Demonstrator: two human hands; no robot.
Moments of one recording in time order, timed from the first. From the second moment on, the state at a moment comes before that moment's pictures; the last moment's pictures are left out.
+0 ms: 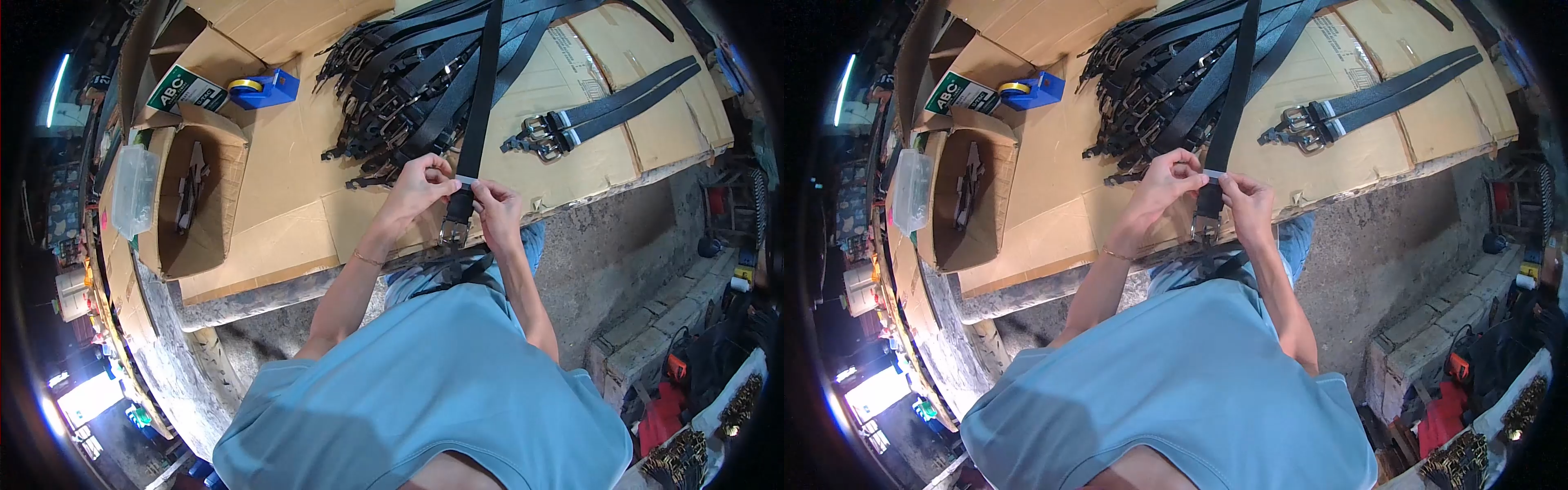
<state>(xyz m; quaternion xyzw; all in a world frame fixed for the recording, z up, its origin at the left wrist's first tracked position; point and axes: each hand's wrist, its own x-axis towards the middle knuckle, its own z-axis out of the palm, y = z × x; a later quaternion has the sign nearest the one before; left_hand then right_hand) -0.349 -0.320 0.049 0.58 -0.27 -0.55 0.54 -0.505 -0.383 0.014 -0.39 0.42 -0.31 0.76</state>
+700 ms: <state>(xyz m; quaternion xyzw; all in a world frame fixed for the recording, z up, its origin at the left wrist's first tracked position) -0.345 -0.329 0.033 0.55 -0.29 -0.59 0.52 -0.505 -0.380 0.032 -0.53 0.43 -0.28 0.68</state>
